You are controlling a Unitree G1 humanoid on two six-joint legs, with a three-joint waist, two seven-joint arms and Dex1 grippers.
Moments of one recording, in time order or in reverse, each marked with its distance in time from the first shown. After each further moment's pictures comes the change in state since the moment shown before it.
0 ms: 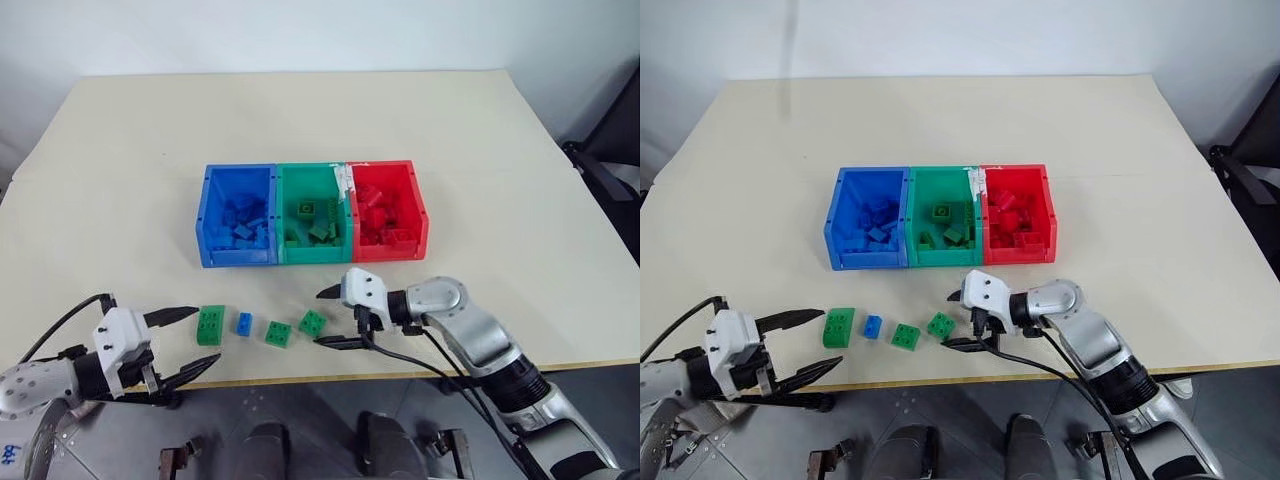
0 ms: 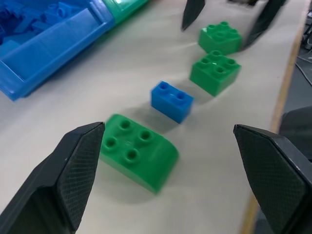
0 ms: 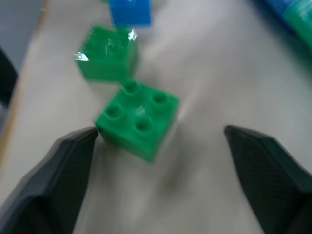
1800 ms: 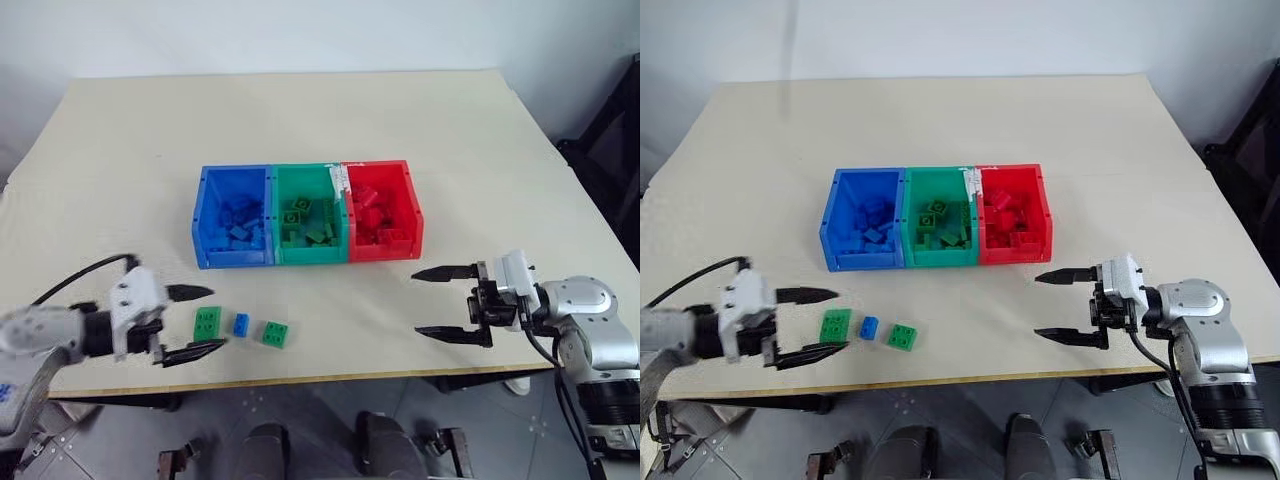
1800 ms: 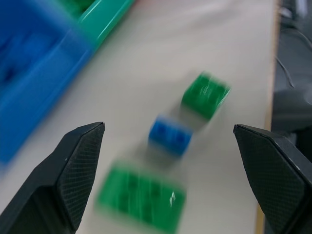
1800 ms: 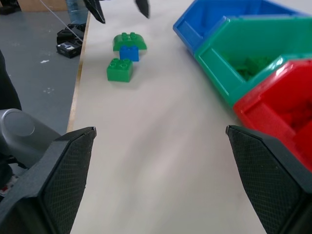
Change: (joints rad) left arm -0.357 0.246 -0.207 -0.011 -0.032 0.268 -0.068; right arm 0.204 -0.257 -0.502 0.106 0.369 -0.329 0.465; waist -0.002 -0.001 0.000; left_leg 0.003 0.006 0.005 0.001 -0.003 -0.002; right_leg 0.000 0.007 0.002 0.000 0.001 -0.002
